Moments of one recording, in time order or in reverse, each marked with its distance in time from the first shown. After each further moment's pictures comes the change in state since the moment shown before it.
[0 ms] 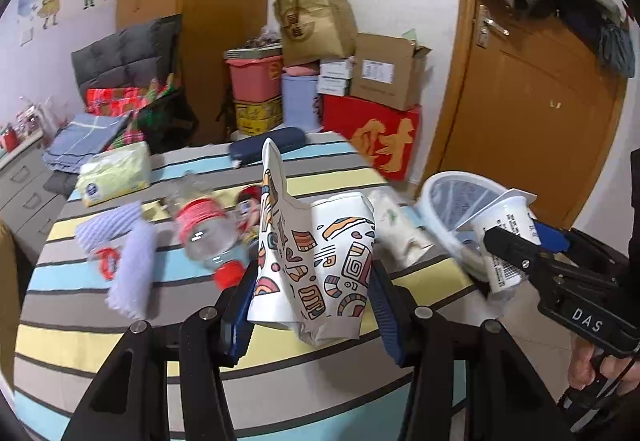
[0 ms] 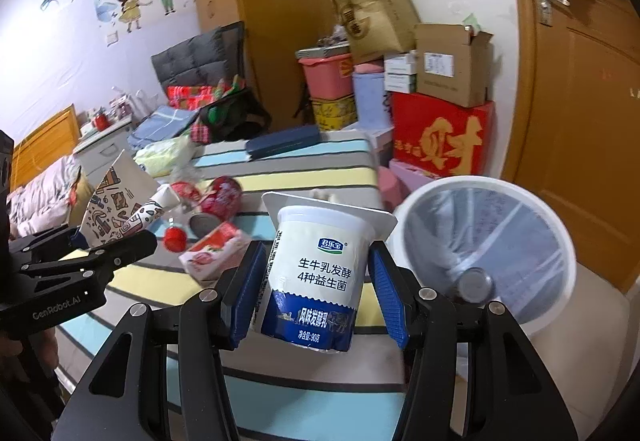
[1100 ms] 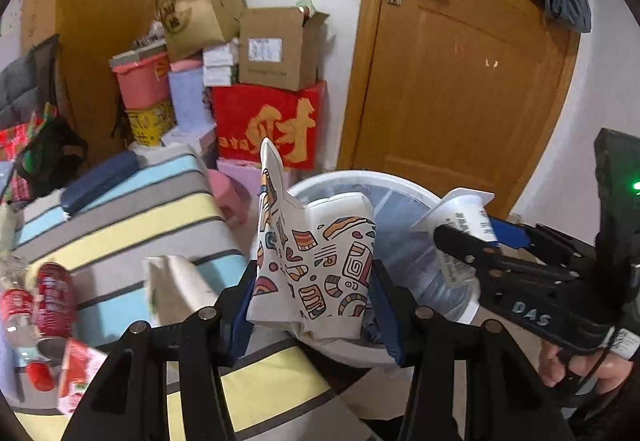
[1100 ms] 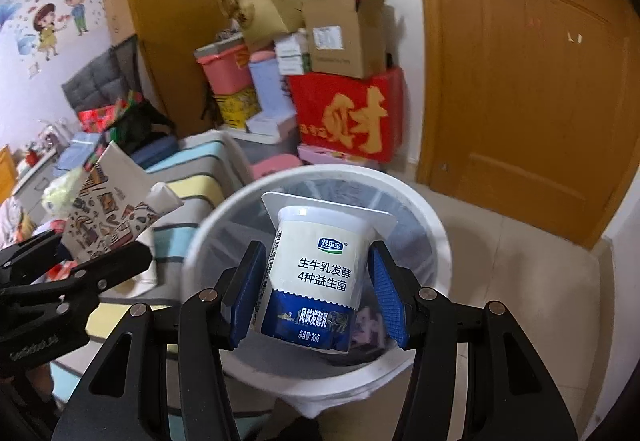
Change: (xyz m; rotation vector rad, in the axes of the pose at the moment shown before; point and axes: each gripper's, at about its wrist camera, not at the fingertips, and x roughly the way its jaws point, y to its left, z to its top) left arm 0.116 -0.169 0.049 0.148 0.085 -0.228; right arm 0.012 -0.134 0.004 0.150 0.067 -0.204
